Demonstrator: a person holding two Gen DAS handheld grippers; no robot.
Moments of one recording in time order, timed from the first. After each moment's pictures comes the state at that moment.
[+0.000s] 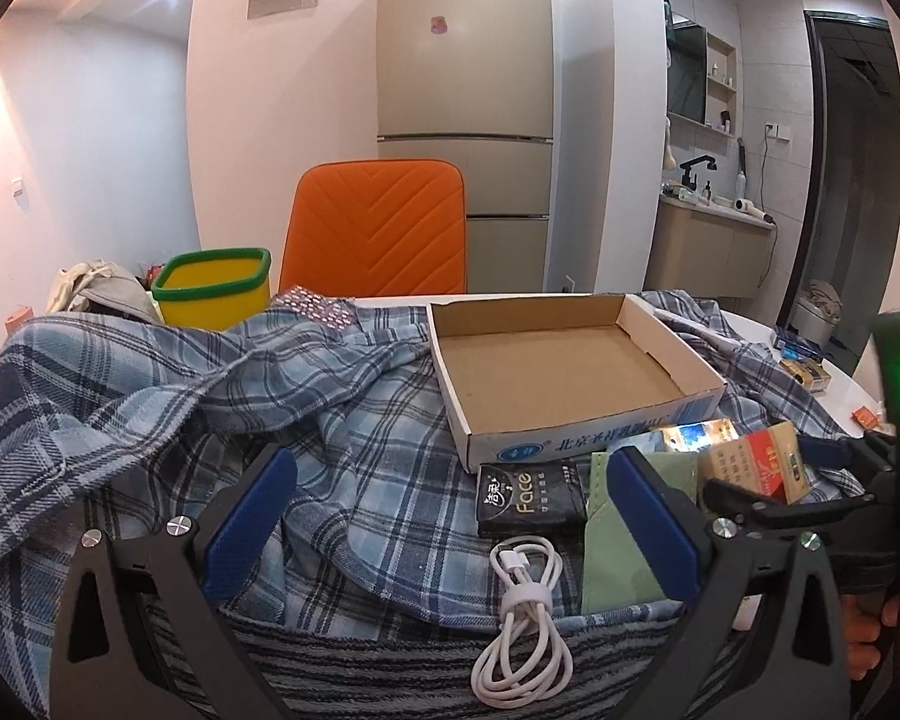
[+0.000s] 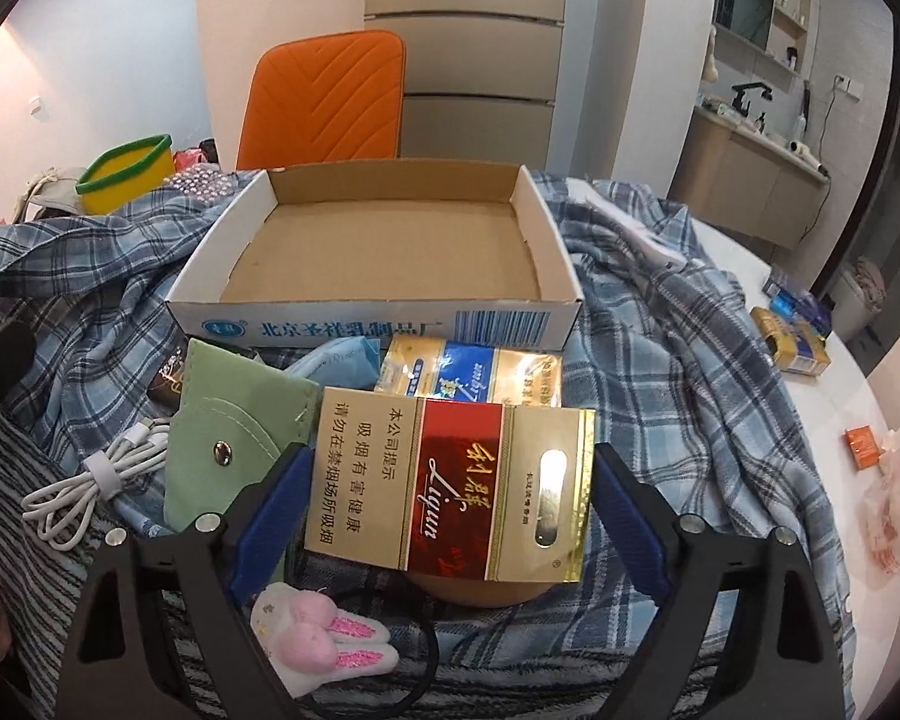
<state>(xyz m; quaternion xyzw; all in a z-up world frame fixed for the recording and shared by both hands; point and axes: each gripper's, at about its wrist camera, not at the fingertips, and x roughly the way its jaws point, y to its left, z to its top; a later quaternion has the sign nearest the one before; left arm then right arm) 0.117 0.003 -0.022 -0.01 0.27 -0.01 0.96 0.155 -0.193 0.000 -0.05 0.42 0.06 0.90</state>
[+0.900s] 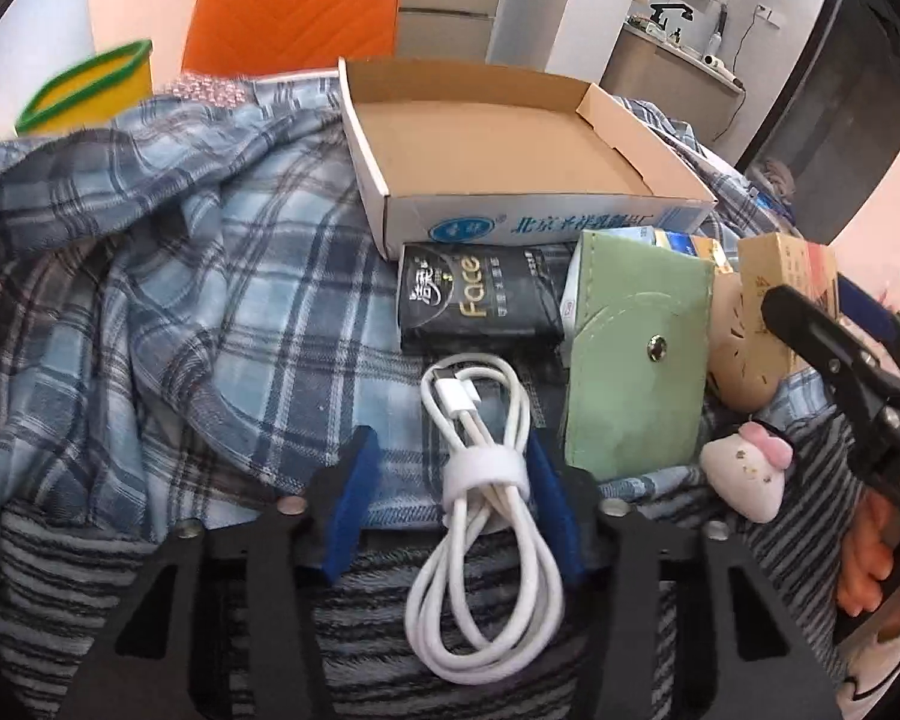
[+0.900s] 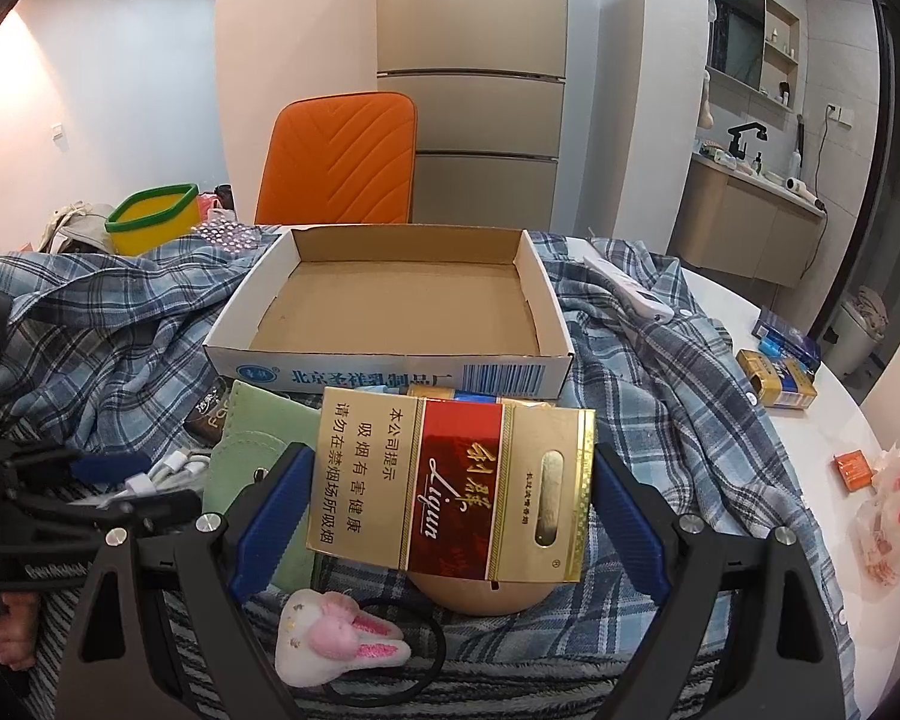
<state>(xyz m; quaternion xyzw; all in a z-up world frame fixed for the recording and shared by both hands) 0.155 -0.010 -0.086 -0.03 0.50 -0.11 0.86 0.135 -0.195 0.022 -0.04 0.36 0.08 0.93</state>
